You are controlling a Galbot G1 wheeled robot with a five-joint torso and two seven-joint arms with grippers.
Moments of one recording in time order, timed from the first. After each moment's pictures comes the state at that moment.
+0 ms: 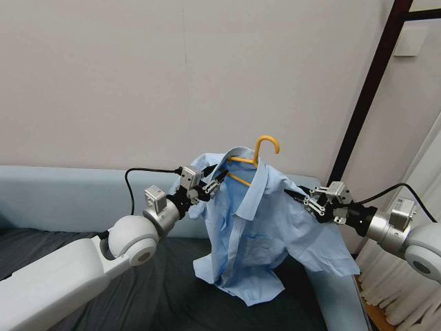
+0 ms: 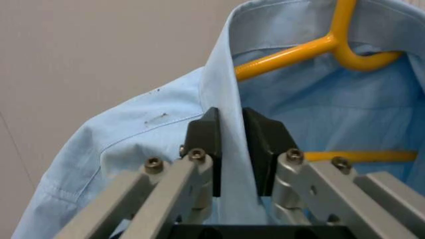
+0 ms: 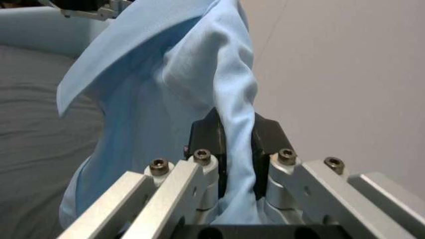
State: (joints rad) left arm 0.29 -0.66 0.44 -1.96 -0.94 0.01 -0.20; right arm -0.87 0.31 0.25 2.04 0.87 -0.01 -0.31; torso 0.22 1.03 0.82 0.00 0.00
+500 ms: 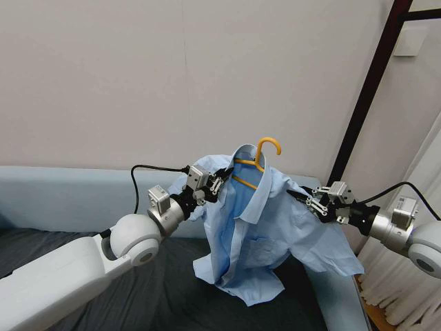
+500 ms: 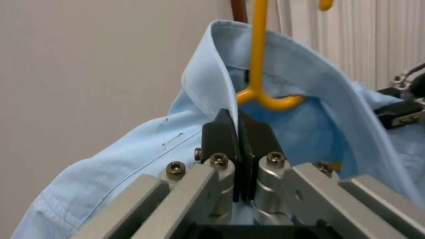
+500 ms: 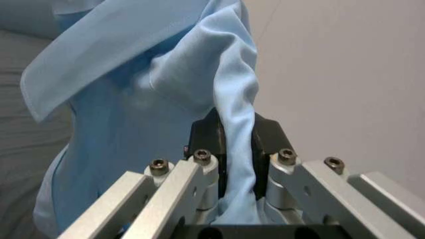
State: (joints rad) left arm 0.27 -0.64 0.46 -2.02 -0.90 -0.02 -0.12; right arm -0.86 0.29 0.23 2.01 0.85 -0.01 -0.32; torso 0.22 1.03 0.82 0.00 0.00
